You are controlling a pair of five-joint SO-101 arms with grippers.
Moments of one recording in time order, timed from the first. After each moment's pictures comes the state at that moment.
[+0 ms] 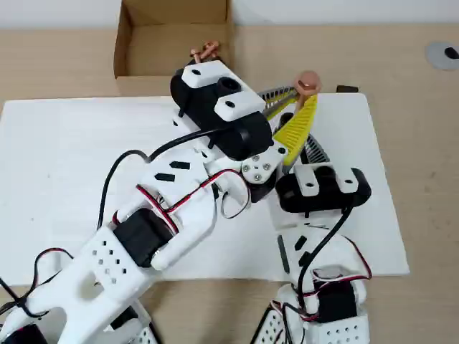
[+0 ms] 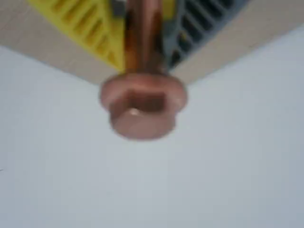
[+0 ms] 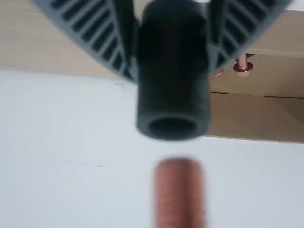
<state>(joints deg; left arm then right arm) 46.2 -42.4 28.1 13.1 -8.9 -14.6 -103.2 80.7 26.4 -6.2</state>
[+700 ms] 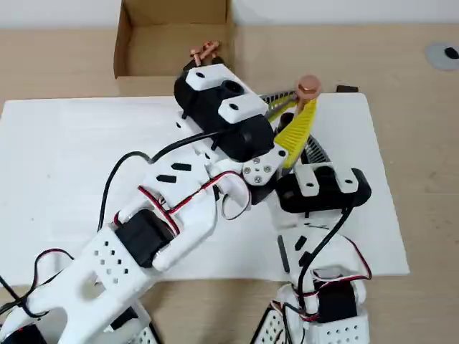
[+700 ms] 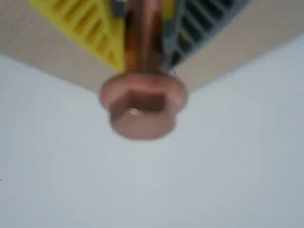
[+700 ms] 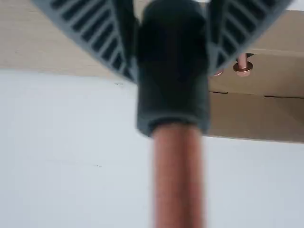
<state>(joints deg) 46.5 -42.4 29.8 13.1 -8.9 -14.6 -103.2 80.7 26.4 -6.3</state>
